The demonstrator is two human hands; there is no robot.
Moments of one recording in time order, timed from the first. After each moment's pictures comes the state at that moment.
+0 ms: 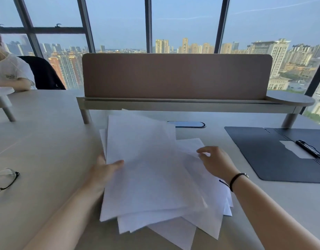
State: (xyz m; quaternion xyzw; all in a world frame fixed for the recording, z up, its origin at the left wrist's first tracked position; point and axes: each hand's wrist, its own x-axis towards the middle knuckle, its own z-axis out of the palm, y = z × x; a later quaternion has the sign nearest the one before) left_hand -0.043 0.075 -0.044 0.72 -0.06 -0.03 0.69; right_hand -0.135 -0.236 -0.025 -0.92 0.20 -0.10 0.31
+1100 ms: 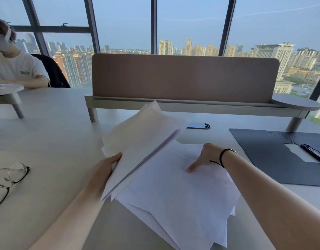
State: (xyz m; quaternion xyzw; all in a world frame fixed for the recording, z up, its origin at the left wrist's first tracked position) left_hand -0.040 0.093 -0.044 0.62 0.08 -0.15 0.77; right_hand -0.090 -0.228 0.001 -0.95 0.23 0.14 0.14
